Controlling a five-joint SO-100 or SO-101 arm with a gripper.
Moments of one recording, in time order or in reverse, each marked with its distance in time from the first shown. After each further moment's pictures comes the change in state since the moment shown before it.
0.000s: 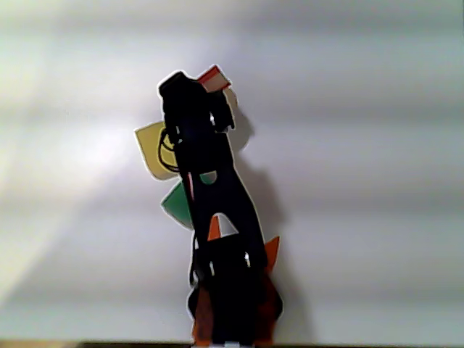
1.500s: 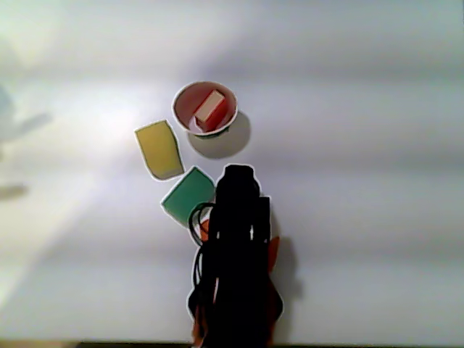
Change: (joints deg) arm 14.8 72.0 72.9 5.1 25.8
